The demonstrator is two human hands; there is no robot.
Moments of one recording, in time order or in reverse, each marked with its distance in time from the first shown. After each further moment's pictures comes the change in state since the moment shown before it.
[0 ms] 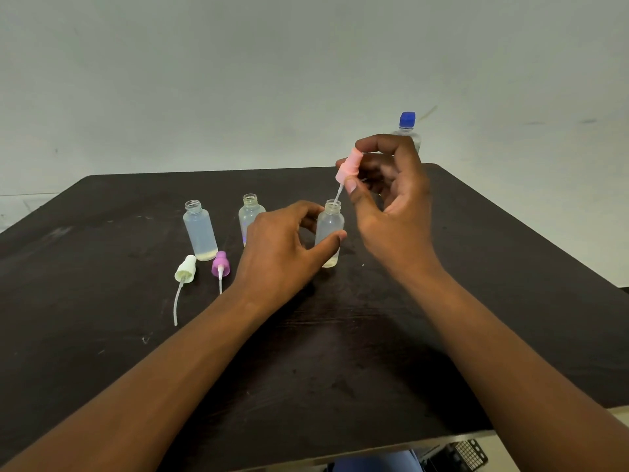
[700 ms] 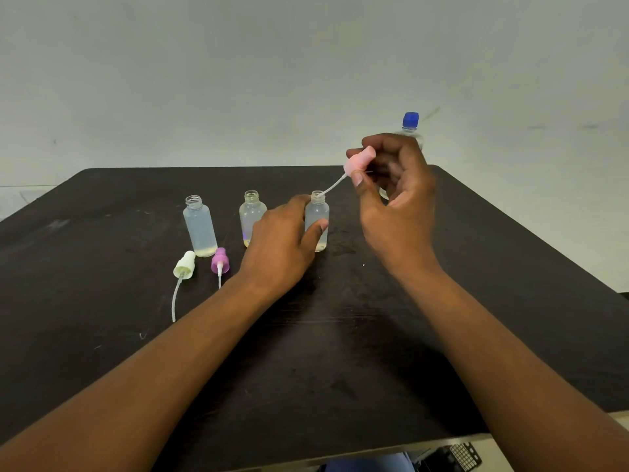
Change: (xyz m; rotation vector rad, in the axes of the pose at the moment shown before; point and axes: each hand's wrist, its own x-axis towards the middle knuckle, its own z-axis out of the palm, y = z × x) left_hand 0.013 -0.024 0.015 0.120 -0.076 -0.050; right_hand 0.004 0.009 0.006 -0.058 0.094 0.011
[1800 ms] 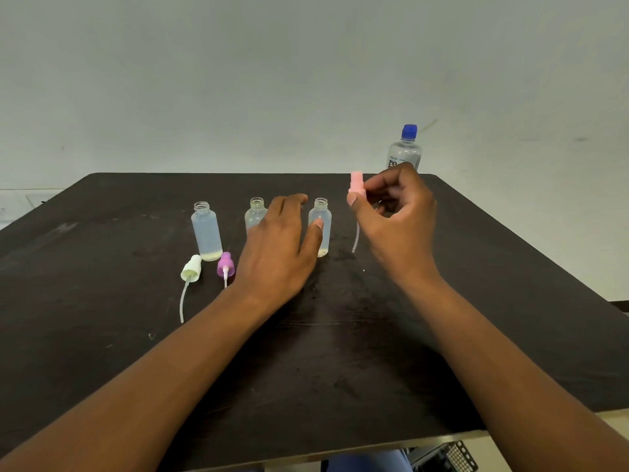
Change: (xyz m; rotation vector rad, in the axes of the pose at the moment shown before) left_hand -0.012 0.015 -0.019 0.107 0.066 0.000; right_hand -0.005 0.006 -0.006 -0.089 0.006 0.096
